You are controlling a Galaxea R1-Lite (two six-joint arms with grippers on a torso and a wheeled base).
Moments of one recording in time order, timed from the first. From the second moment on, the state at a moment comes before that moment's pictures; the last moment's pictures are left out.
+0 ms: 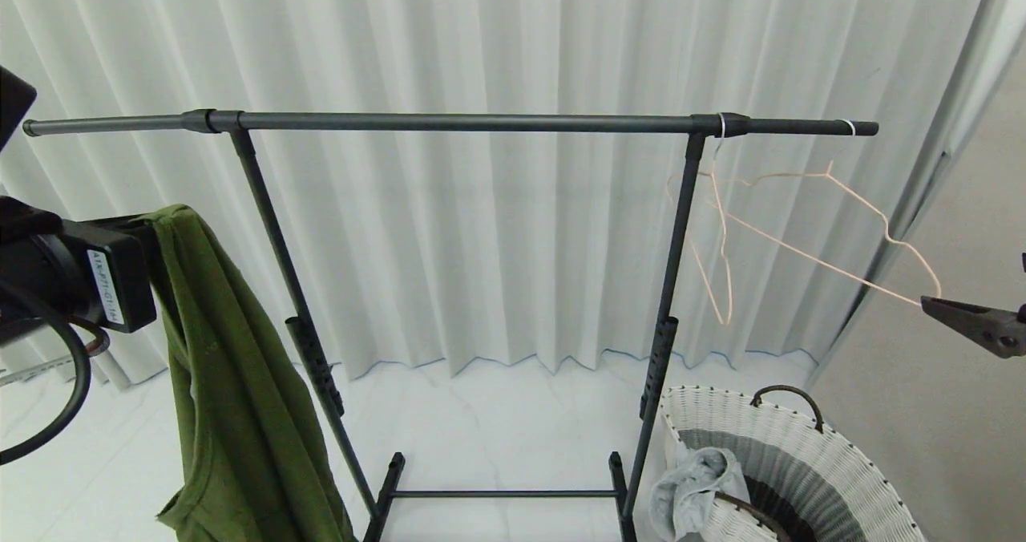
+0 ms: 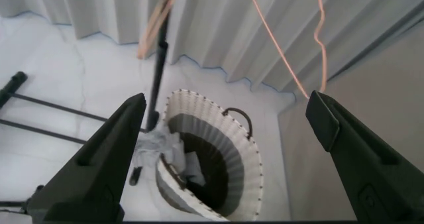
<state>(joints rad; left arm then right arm) -0.24 1.09 -0.84 -0.10 0.10 0.20 0.15 1.08 -0.82 0.03 0.01 -0.25</state>
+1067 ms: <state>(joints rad) -0.25 1.10 -0.84 -0.10 0.10 0.20 0.15 1.09 -0.82 0.03 0.01 -0.24</state>
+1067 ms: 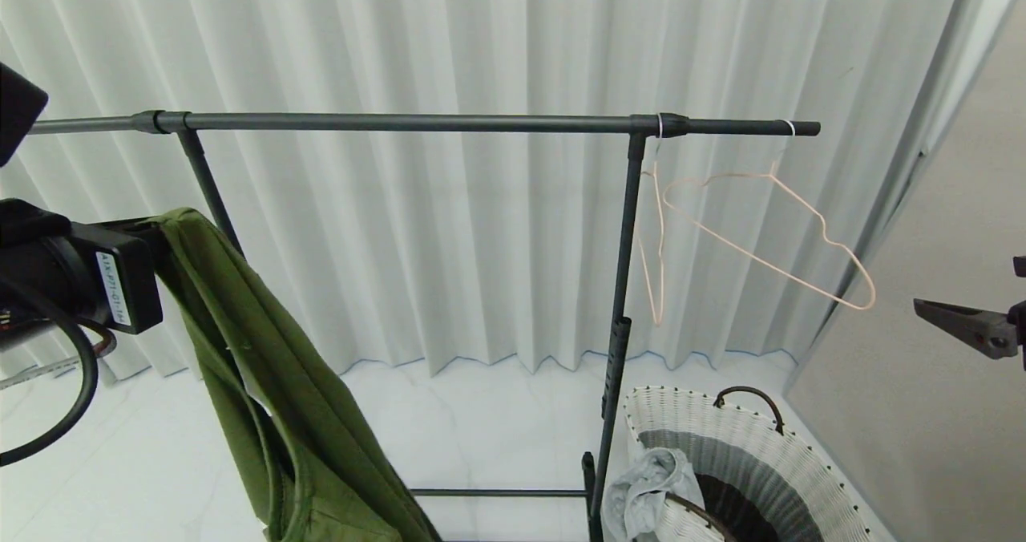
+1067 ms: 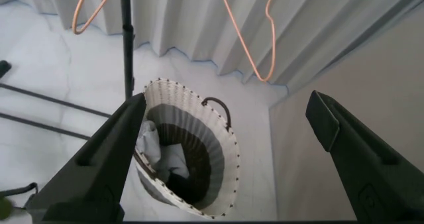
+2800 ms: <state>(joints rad) -0.24 1.10 -0.73 -0.10 0.10 0.28 -0.09 1.44 -1.00 -0.02 0.10 -0.32</state>
